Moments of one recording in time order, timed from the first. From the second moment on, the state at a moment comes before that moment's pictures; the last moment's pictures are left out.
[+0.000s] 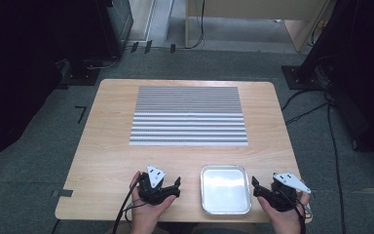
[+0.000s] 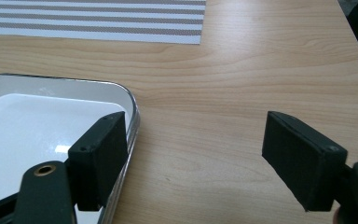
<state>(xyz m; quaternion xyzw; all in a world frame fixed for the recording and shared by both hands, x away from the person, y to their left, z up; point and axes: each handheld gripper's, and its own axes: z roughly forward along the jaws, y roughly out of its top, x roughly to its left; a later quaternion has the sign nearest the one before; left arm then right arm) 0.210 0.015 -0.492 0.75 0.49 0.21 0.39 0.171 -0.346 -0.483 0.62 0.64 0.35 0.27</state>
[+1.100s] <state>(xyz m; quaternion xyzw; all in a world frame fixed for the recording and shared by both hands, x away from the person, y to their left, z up) 0.194 -0.045 -0.494 0.76 0.46 0.12 0.44 0.168 -0.340 -0.495 0.64 0.62 0.43 0.16</state>
